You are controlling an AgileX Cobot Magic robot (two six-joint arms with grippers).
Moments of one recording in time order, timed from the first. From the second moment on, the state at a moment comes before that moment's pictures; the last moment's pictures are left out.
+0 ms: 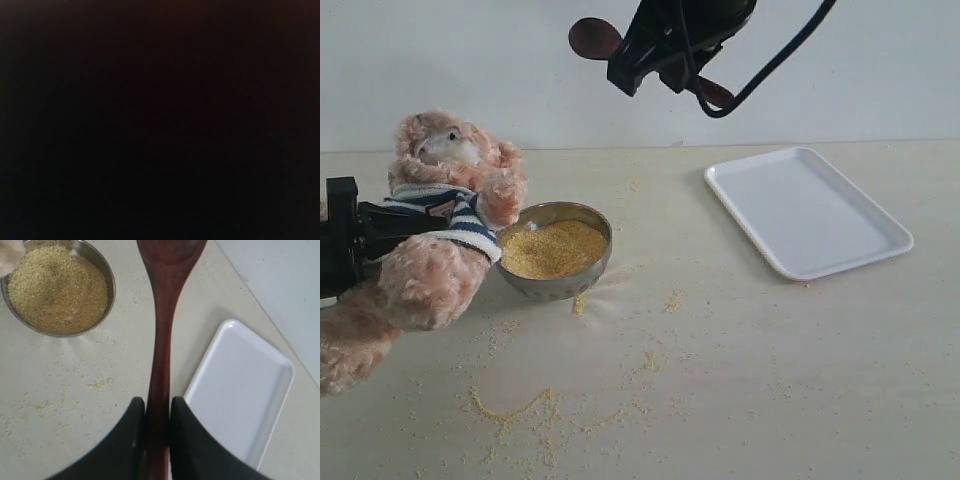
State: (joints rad) left arm 0.28 1.90 -0.67 -1.73 1.19 1.25; right arm 0.73 1.80 -1.90 -0.22 1.22 -0.21
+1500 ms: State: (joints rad) left arm 0.35 1.89 -0.72 -1.73 1.19 1.14; right arm 0.93 2.13 -1.90 -0.66 1.14 -0.41
